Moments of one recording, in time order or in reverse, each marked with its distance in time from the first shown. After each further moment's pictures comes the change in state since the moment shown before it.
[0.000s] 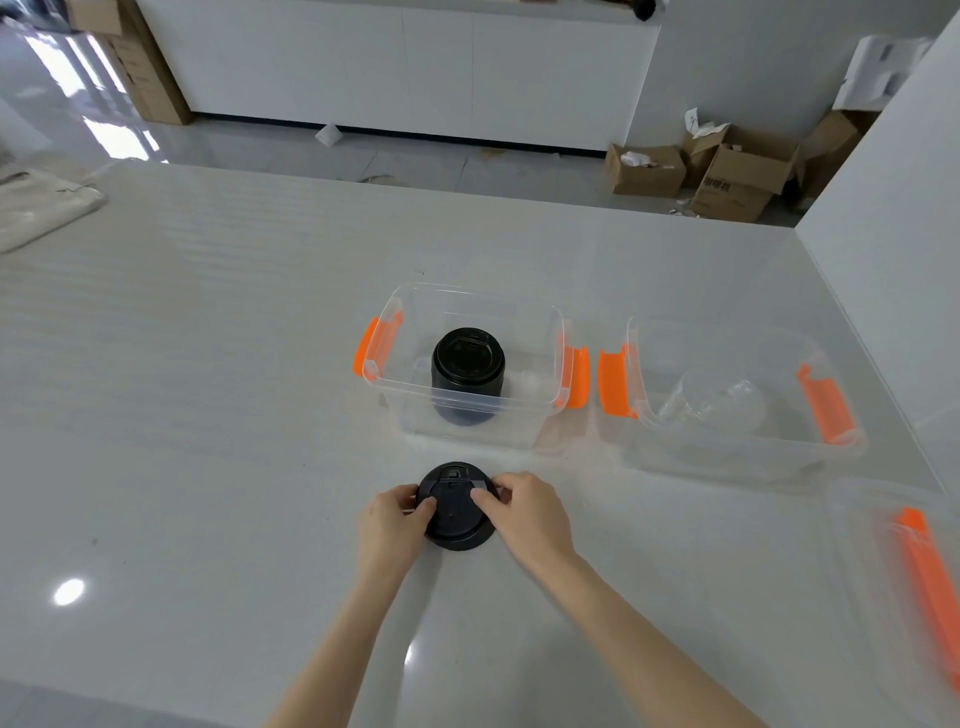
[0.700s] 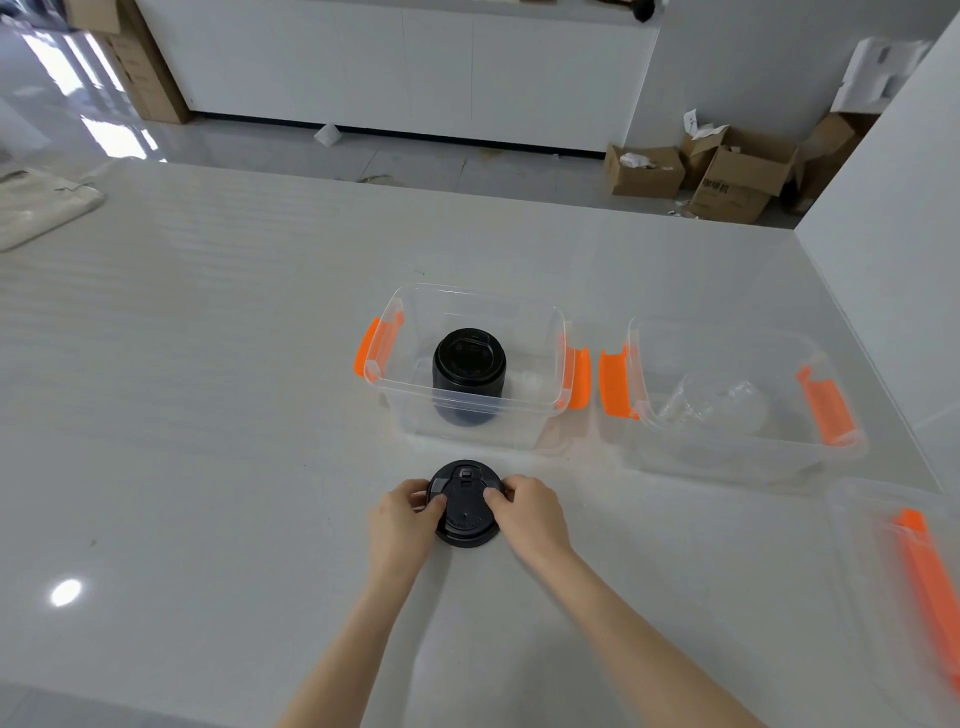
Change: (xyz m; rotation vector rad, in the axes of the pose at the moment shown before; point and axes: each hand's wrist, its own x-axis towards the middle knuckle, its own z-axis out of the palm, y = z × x) left_hand 0.001 0.004 0.009 -0.081 0.005 -0.040; right_hand 0.006 0.002 0.008 0.050 -0.029 0.202
